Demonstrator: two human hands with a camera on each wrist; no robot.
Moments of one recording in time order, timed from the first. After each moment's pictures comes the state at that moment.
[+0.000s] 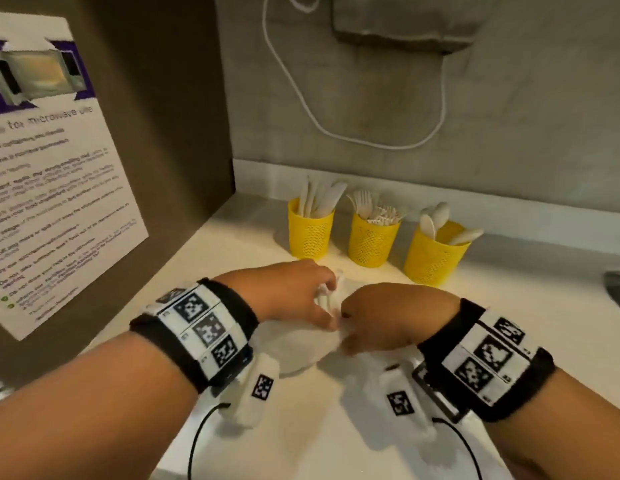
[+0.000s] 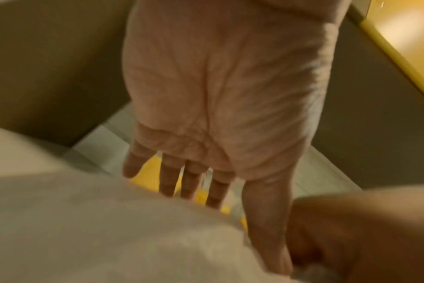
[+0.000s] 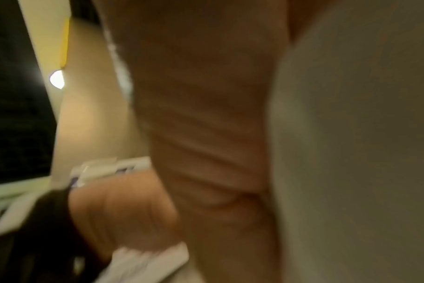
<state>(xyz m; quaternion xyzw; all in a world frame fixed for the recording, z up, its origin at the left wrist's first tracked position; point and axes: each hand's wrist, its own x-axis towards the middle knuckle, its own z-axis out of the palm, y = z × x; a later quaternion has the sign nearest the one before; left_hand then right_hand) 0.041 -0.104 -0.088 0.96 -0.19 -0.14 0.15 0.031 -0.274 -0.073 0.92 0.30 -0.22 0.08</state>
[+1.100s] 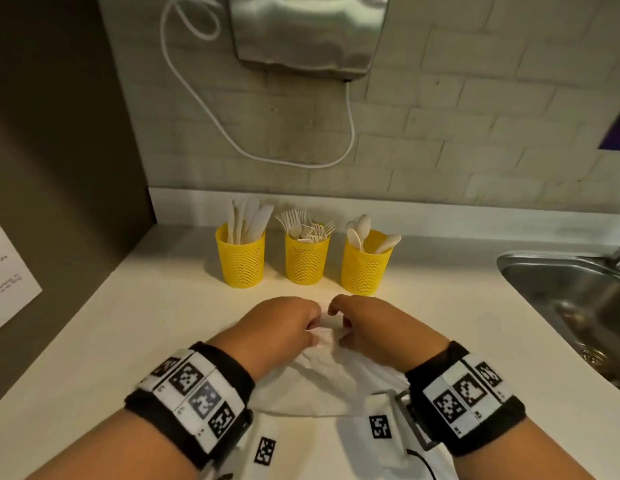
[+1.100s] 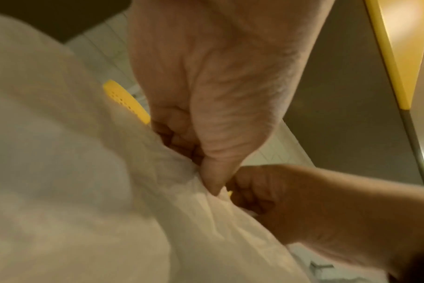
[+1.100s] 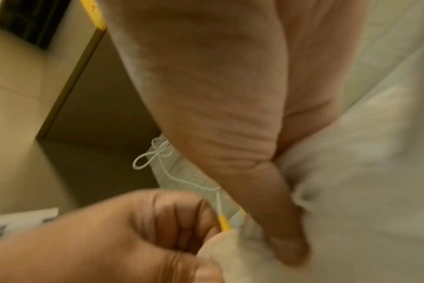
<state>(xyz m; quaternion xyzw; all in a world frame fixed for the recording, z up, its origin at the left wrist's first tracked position) 0.051 -0.170 -0.109 0.95 -0.28 -0.04 0.13 0.028 -0.348 -0.104 0.98 0.17 -0.03 -0.11</state>
